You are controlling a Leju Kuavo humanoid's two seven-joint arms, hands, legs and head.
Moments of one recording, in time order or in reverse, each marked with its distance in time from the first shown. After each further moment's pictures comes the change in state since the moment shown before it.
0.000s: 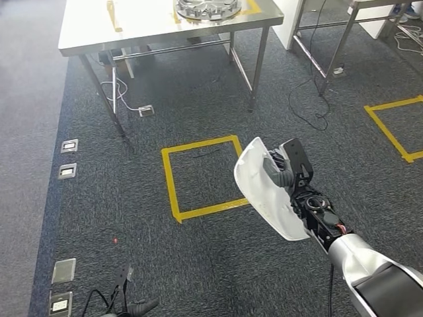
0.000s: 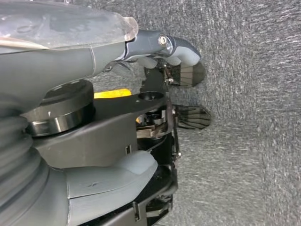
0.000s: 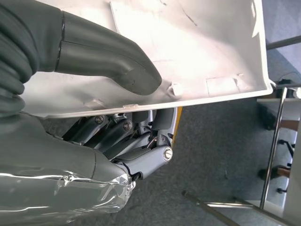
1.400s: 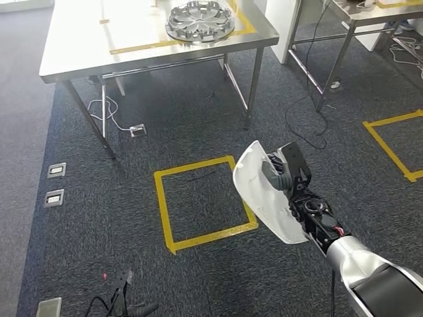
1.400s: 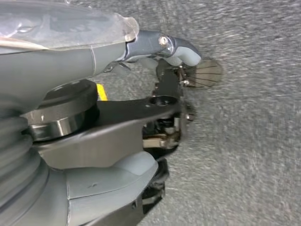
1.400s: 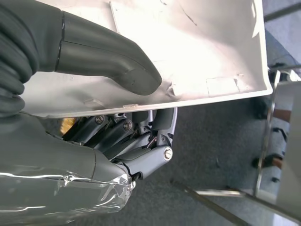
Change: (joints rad) left arm 0.007 0.002 -0.017 0.000 0.022 0.012 -0.004; right arm 0.003 0.026 0.013 0.026 -0.009 0.009 -0.013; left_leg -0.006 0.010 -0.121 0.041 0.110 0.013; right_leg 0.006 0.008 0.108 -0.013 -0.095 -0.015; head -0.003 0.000
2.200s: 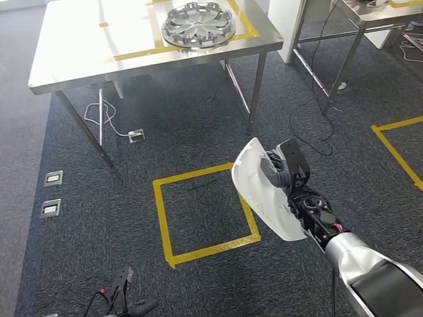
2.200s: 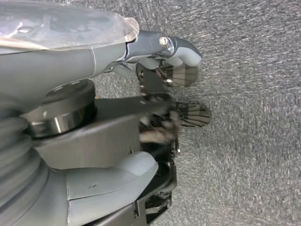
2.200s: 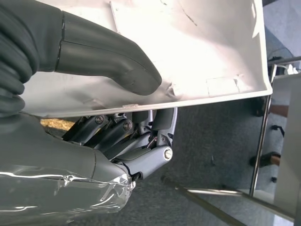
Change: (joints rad) left arm -0.003 -0.002 -0.005 0.000 0.005 0.000 -0.004; right arm -0.011 0.006 0.005 0.013 0.000 0.000 -0.001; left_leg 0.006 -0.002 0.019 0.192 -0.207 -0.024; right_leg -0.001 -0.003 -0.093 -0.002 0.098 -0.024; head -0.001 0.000
